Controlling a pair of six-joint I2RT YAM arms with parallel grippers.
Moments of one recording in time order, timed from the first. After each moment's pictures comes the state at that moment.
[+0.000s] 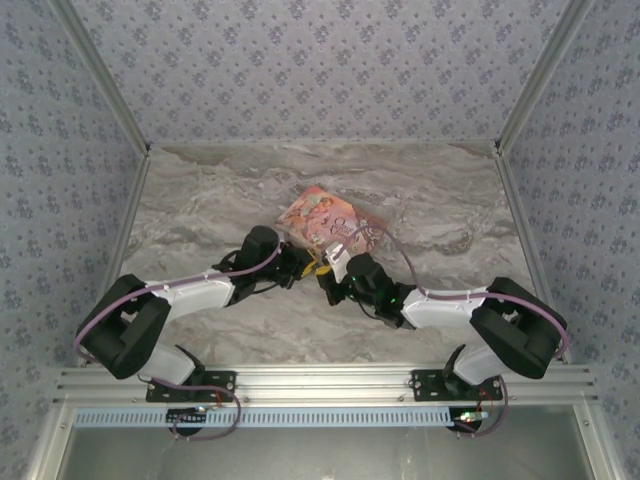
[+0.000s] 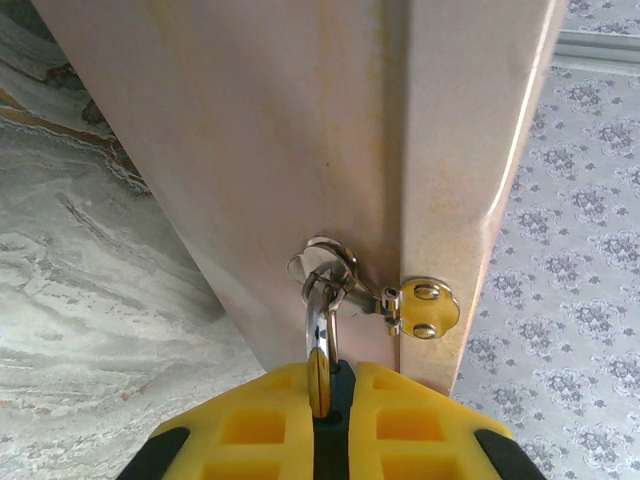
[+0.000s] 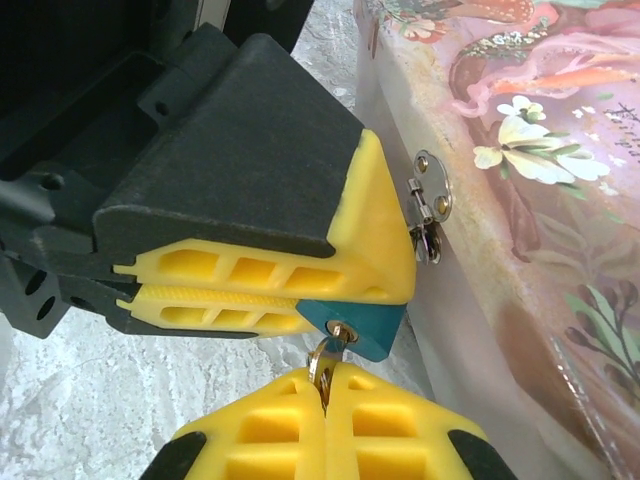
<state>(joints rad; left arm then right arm) -0.67 1.45 0.61 0.27 0.34 -1.49 0.90 1.45 0.52 0.47 0.00 0.17</state>
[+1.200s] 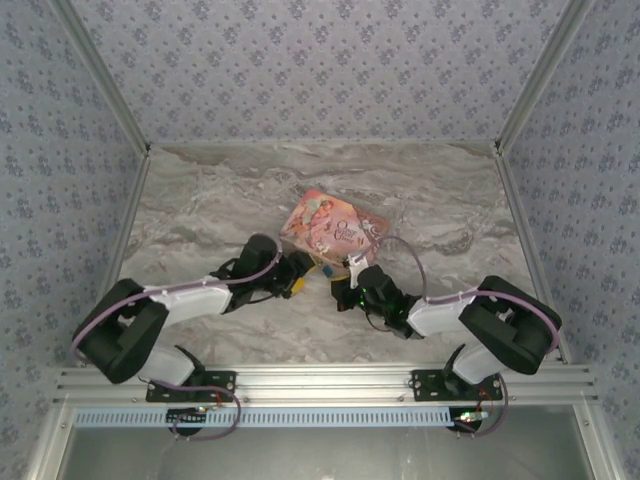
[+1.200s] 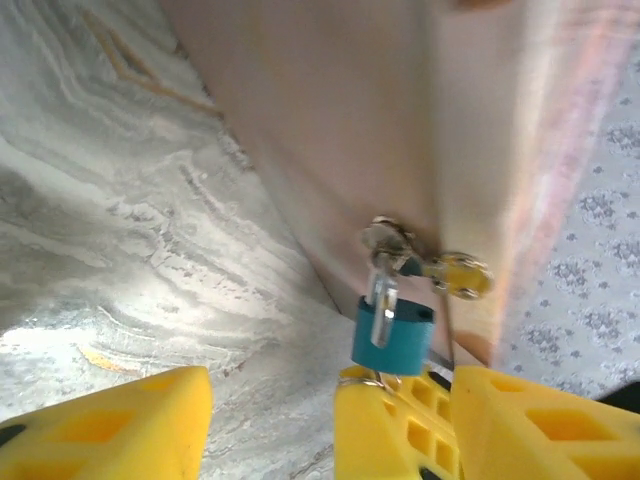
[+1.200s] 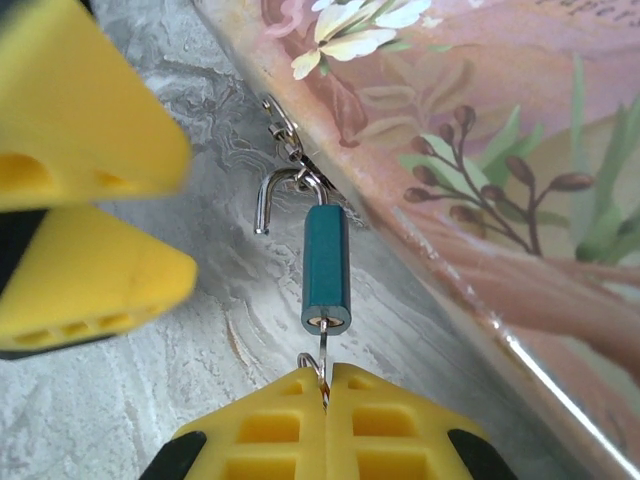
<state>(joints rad) -0.68 1.38 0.54 0.21 0.31 -1.38 0.88 1.48 0.35 0.63 0.04 0.51</state>
